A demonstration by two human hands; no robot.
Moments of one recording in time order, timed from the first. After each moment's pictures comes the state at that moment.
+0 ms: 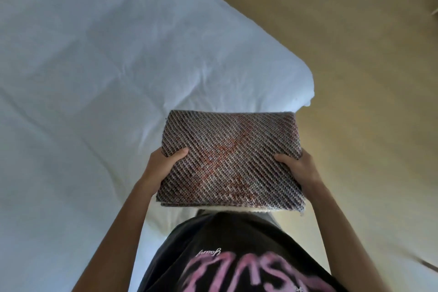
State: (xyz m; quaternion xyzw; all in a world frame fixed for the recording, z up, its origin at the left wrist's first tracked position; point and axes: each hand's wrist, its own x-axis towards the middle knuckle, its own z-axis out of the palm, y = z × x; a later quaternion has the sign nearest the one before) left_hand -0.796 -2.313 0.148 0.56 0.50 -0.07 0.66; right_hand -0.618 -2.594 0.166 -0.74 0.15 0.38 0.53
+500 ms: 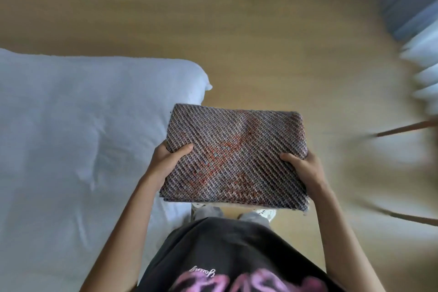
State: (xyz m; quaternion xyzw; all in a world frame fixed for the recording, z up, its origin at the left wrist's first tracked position) left_hand -0.659 -2.491 0.174 0.70 0.24 -0.25 0.63; right_hand -0.710 -2.823 0.187 -0.68 0.37 0.13 0.63
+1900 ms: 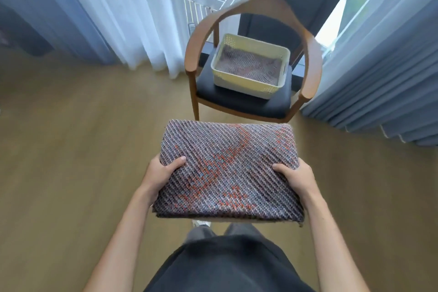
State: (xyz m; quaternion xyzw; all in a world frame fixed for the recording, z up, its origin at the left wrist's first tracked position) left_hand -0.549 -3.344 0.183 0.69 -0.23 -0.58 0.36; right_hand -0.883 -3.380 0.183 -0.37 0.74 -0.25 0.50
